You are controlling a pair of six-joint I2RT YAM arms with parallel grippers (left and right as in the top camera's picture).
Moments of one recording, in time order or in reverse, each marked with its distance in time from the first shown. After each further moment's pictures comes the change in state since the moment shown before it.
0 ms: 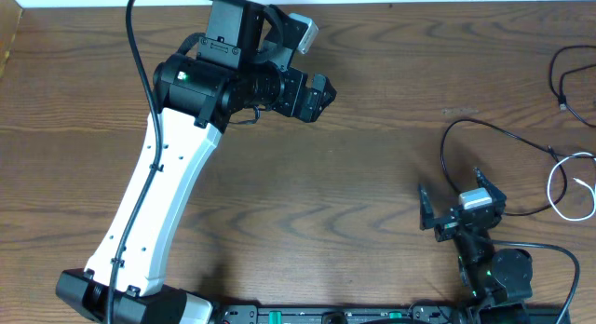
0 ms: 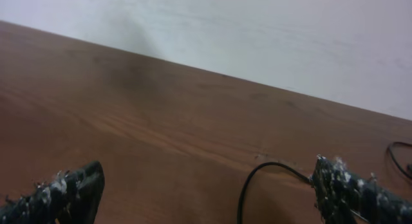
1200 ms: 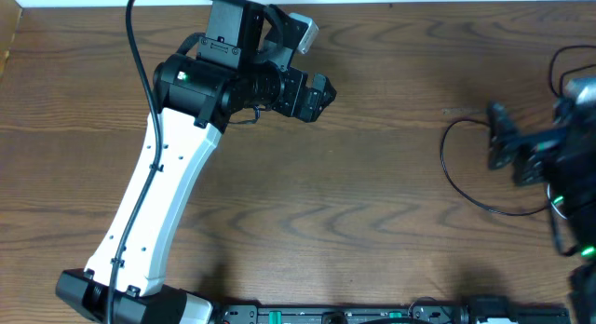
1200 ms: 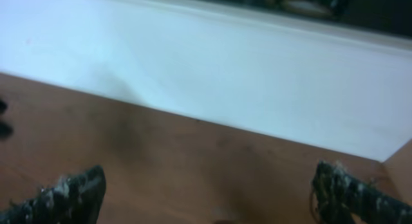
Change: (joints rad) left arm 0.000 0.000 0.000 0.000 0.001 0.000; right arm -0.146 0.791 1.287 -0.643 -0.074 -0.017
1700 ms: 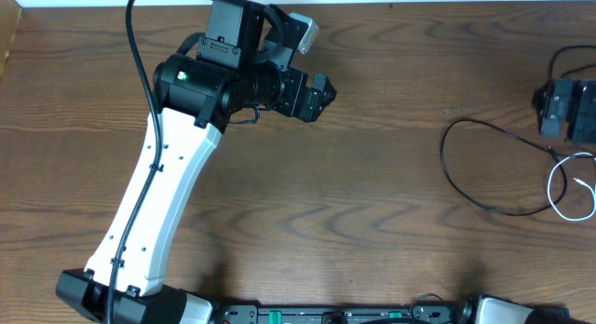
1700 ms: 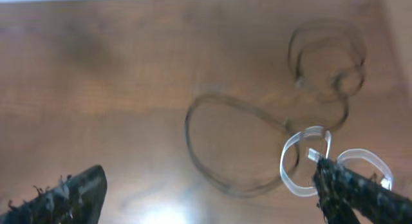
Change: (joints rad) left arm 0.000 0.000 0.000 0.002 0.000 0.000; right arm -0.259 0.628 0.890 -0.888 -0.003 0.003
